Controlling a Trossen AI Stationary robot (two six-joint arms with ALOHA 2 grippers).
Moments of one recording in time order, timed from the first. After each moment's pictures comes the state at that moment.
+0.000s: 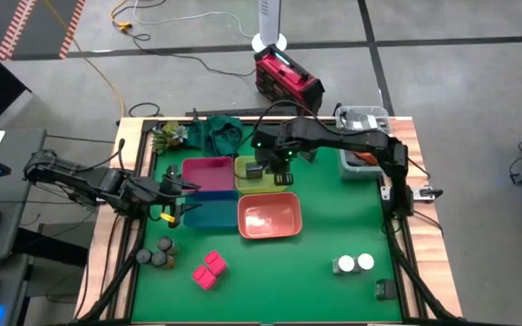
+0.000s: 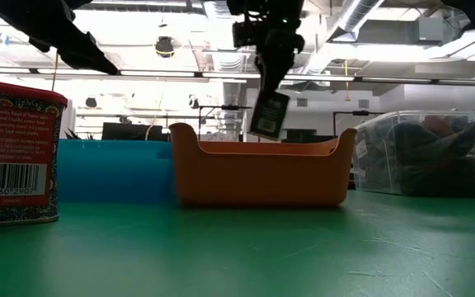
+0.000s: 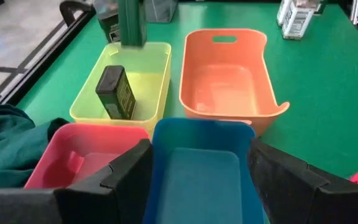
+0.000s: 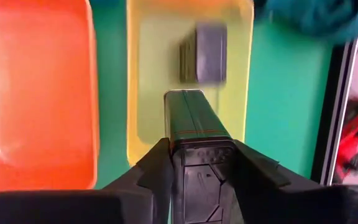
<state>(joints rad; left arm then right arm) -0.27 0.62 0.59 -0.45 -0.41 -0.17 -0.18 2.00 1.98 -1.21 0.12 -0.34</state>
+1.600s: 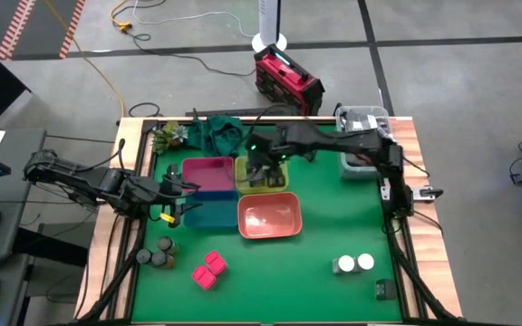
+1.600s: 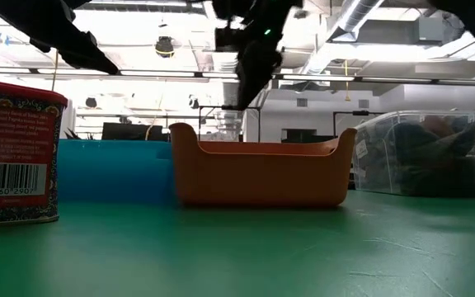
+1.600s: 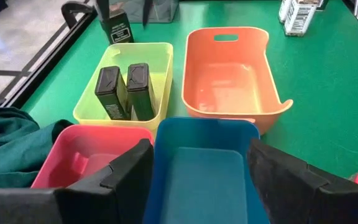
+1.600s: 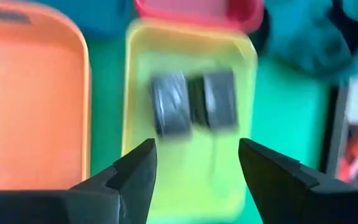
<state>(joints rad) -0.27 0.62 0.59 -0.46 -0.42 -0.15 -0.19 2.03 1.98 -1.13 0.14 -0.35</state>
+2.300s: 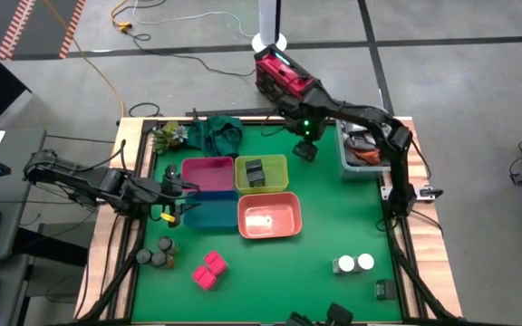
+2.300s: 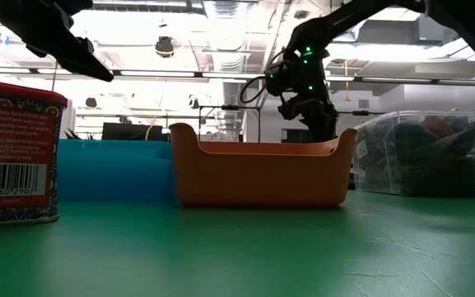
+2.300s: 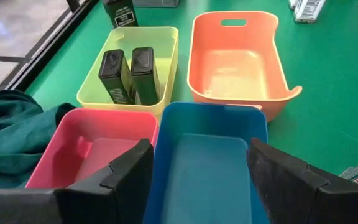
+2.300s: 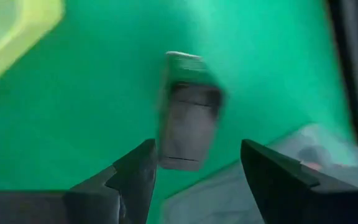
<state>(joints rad) -0.27 0.62 0.59 -0.51 -0.43 -0.19 -0.58 2.02 1.74 -1.38 0.11 -0.04</state>
